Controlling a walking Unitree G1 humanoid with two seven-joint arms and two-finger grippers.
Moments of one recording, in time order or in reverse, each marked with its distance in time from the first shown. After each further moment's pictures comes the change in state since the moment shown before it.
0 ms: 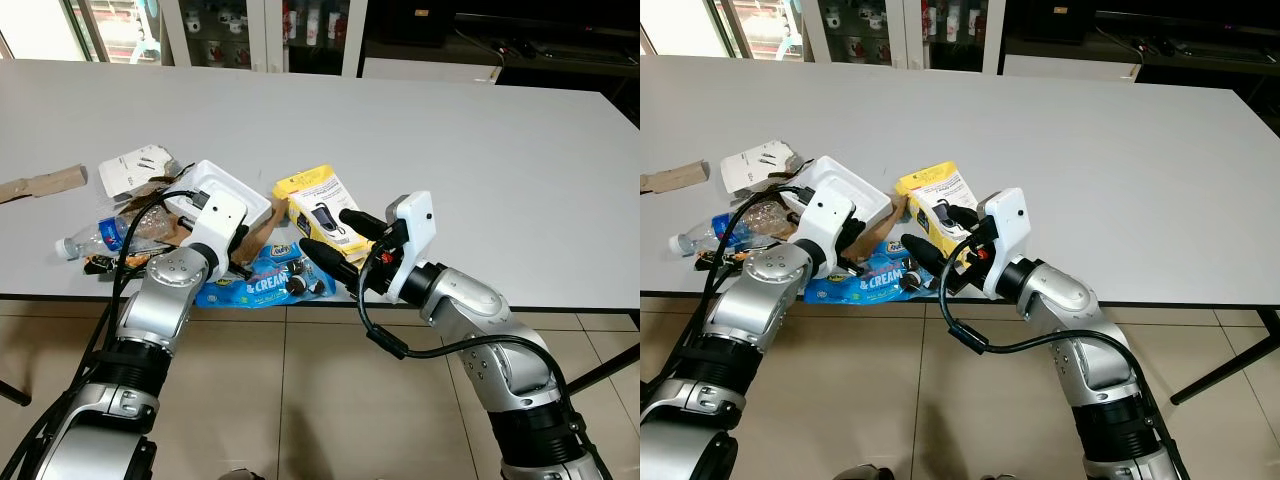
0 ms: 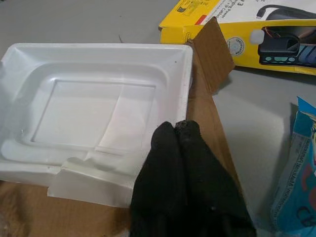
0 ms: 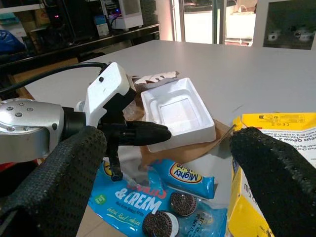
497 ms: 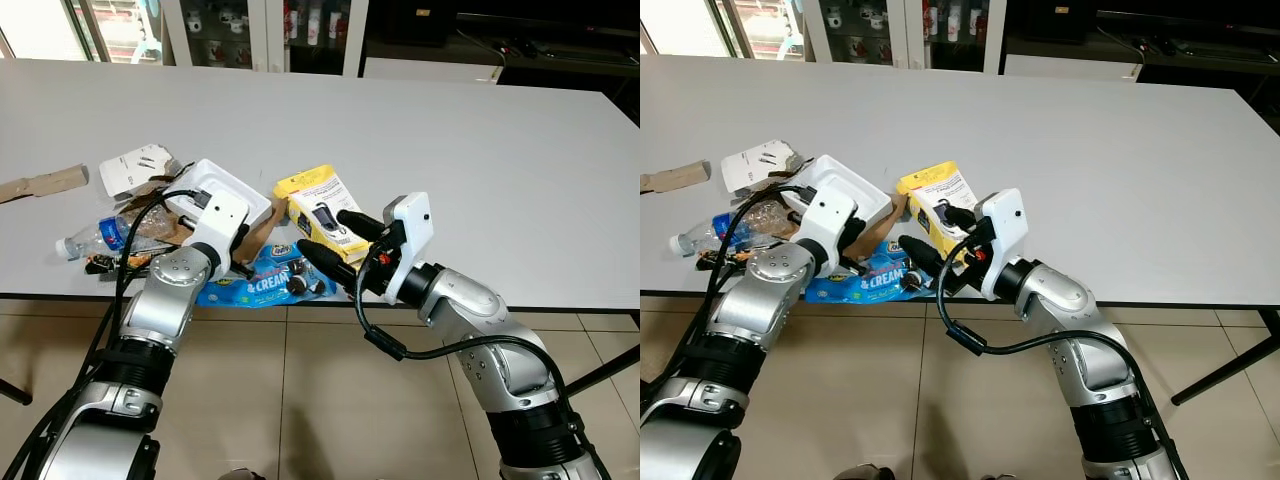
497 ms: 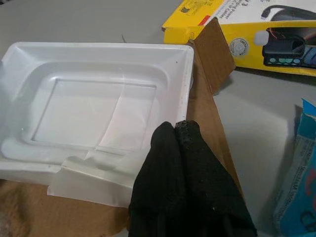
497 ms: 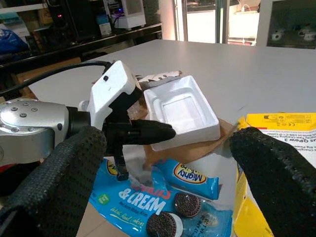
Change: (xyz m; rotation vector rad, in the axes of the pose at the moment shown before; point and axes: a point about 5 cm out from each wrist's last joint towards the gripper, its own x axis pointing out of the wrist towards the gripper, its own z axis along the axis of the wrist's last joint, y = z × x) left arm 0.002 -0.001 0.003 0.000 -0.020 0.037; right arm 0.001 0.002 -0.001 0.000 0.001 0.006
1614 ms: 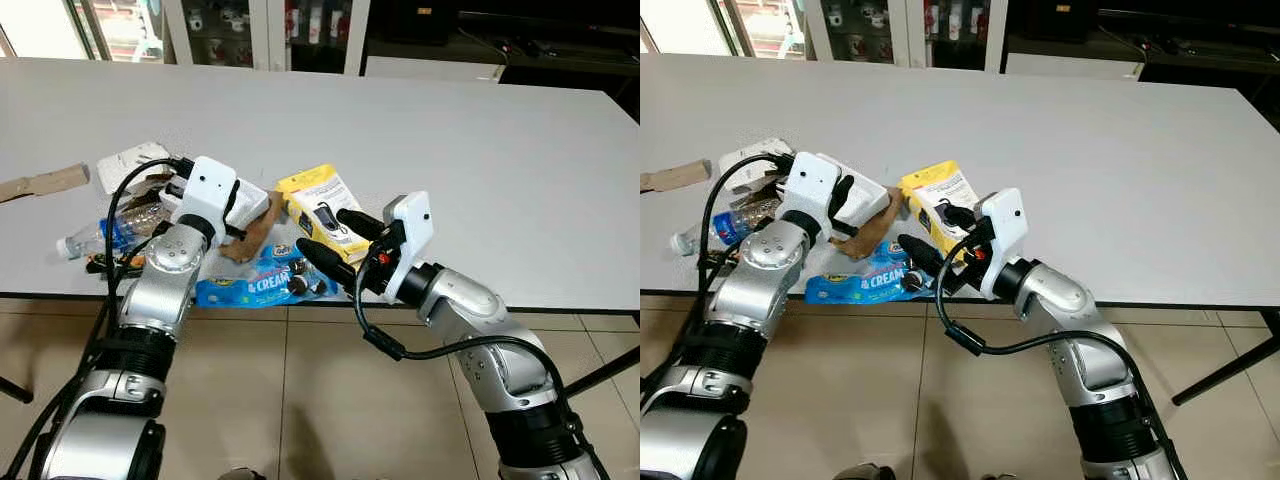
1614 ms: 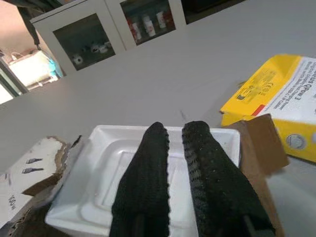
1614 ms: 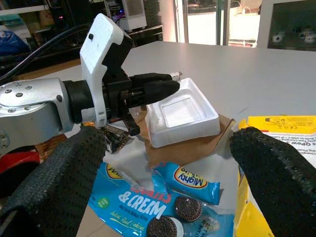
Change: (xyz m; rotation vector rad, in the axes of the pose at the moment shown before) left arm 0.000 0.018 0.030 0.008 -0.218 0.164; right arm 0.001 0.001 0.000 -0.004 -0.010 0.001
